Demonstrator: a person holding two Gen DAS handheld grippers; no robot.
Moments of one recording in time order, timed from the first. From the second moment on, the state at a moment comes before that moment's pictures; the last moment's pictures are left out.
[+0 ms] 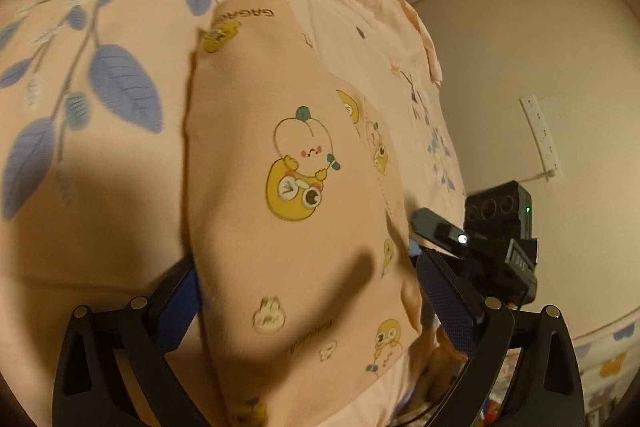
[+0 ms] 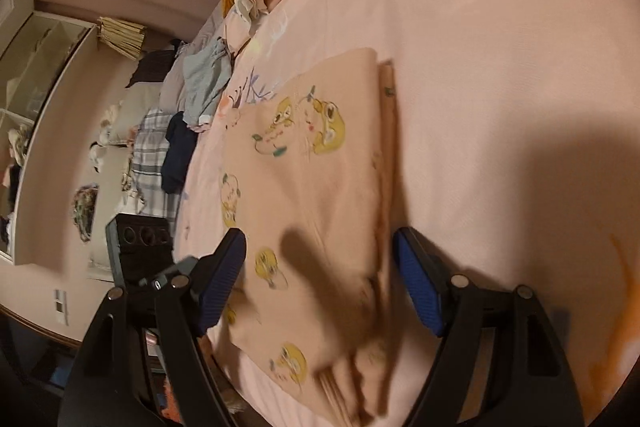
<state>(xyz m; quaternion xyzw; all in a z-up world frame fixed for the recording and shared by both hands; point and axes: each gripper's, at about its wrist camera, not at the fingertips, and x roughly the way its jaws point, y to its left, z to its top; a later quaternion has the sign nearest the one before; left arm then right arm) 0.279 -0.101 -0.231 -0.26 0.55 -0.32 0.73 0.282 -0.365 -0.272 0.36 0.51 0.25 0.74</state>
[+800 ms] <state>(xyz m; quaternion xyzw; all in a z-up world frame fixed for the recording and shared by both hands) 0.252 -0.121 -0.234 -0.13 0.47 -0.21 0.85 0.284 -0.338 -0.274 0.25 0.46 0.15 0.84</state>
